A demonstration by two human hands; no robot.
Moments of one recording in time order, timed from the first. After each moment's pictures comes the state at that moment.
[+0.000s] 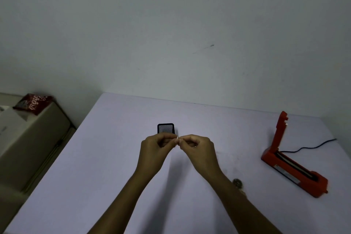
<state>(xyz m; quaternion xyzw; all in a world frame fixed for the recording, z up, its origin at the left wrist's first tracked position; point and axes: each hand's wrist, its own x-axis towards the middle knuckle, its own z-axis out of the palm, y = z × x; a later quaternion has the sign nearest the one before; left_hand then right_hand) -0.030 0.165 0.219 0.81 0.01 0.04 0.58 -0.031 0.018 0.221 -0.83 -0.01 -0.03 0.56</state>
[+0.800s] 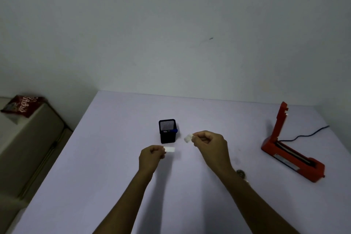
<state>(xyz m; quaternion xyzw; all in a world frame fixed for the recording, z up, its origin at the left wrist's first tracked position) -0.002 0.202 0.111 0.71 0.23 -0.11 0.65 -0.032 0.016 0.212 -0.84 0.11 -0.06 0.52</state>
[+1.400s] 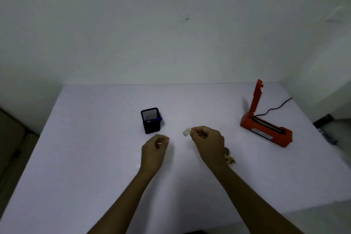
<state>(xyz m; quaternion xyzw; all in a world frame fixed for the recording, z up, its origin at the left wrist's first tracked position) -0.021 0.177 0.118 0.83 0.01 -0.09 0.55 -0.060 0.021 0.195 -0.85 0.20 -0.13 0.46</state>
